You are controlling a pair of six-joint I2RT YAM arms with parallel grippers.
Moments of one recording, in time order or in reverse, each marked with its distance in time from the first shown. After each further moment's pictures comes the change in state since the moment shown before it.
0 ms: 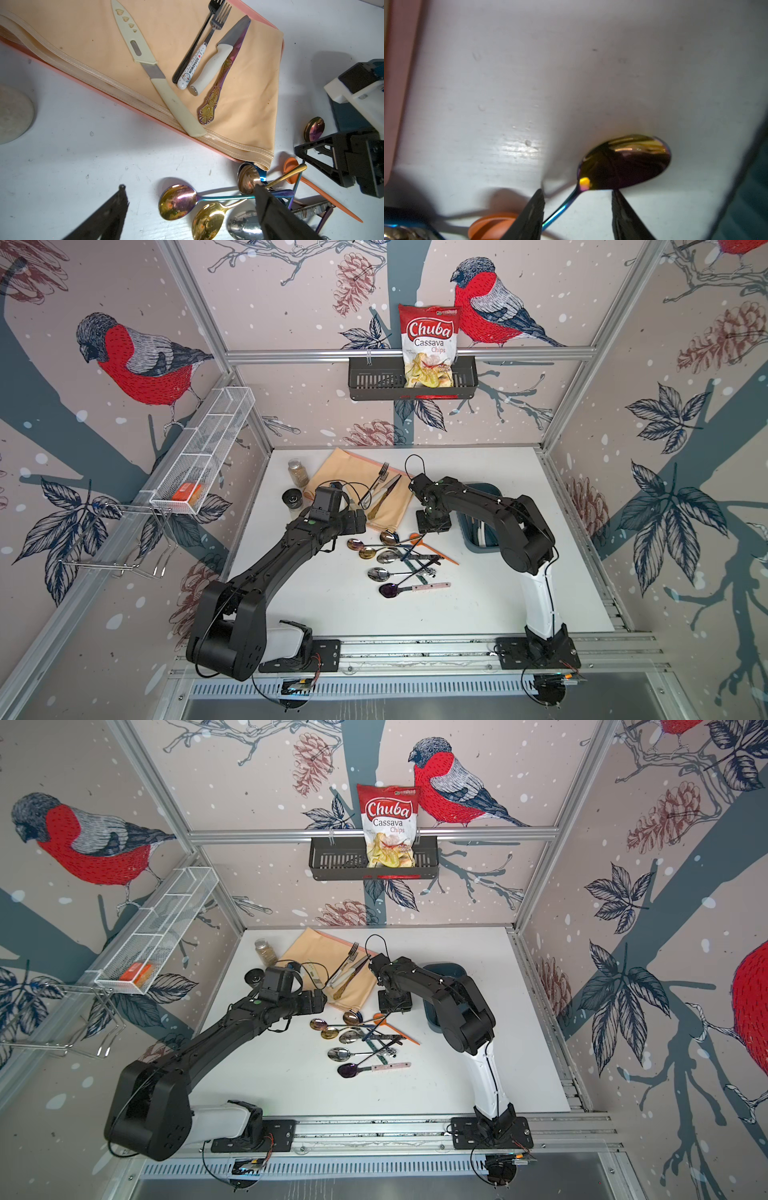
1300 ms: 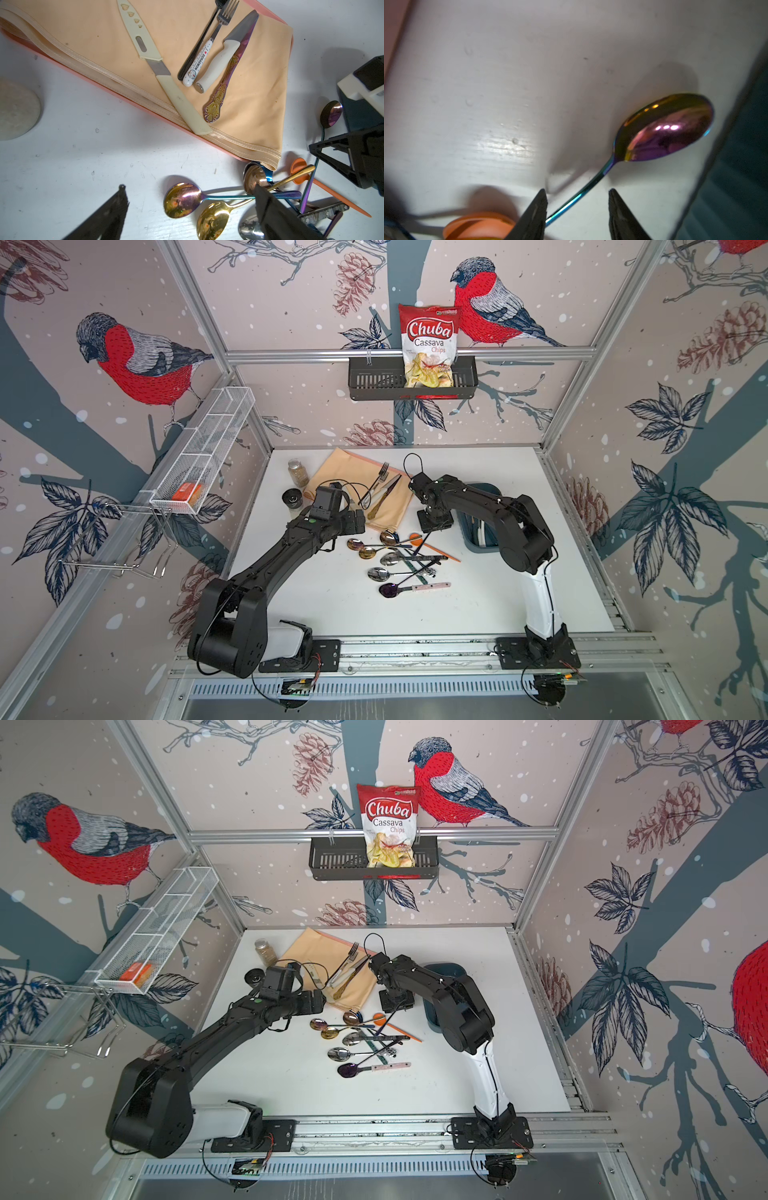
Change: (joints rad) left arm 0.002 0.011 0.011 -0.024 -0.018 0.003; right arm 0.005 0.008 0.019 -0.040 0.045 -0.084
